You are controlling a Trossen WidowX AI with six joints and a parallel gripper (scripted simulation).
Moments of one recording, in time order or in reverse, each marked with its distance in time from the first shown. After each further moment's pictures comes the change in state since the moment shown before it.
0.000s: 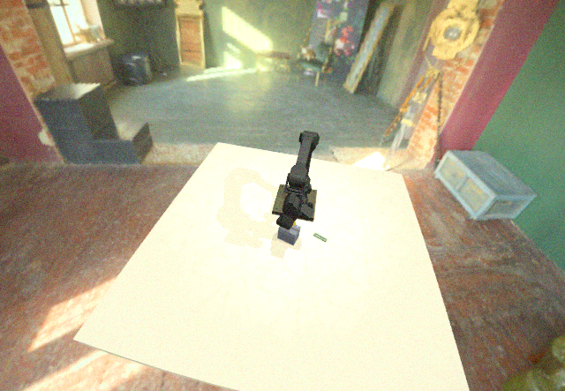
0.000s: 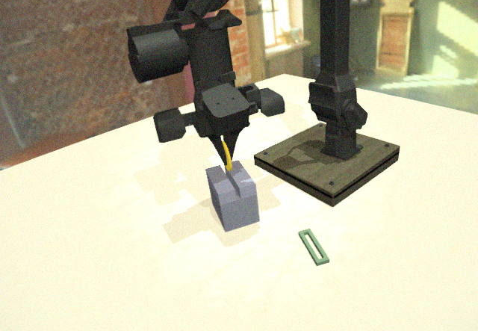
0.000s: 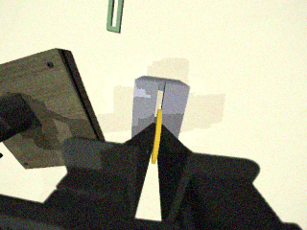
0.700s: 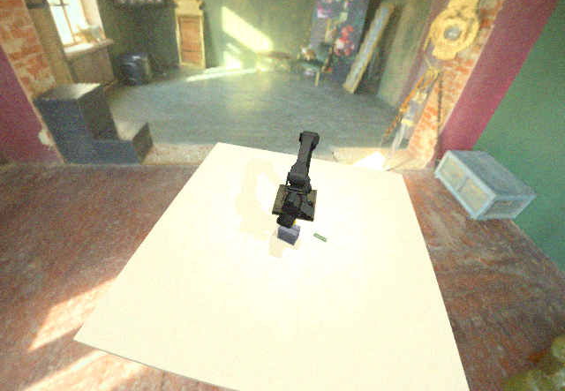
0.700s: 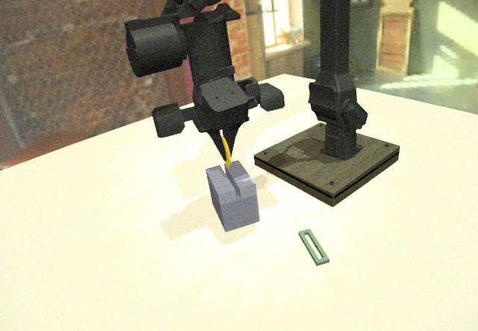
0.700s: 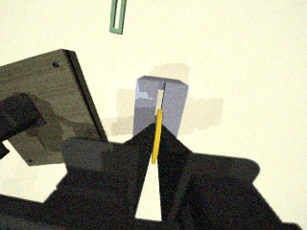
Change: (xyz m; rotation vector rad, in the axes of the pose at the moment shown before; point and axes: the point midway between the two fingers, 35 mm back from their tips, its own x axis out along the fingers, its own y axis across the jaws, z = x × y) arm -0.008 0.000 0.000 -0.002 0.001 0.005
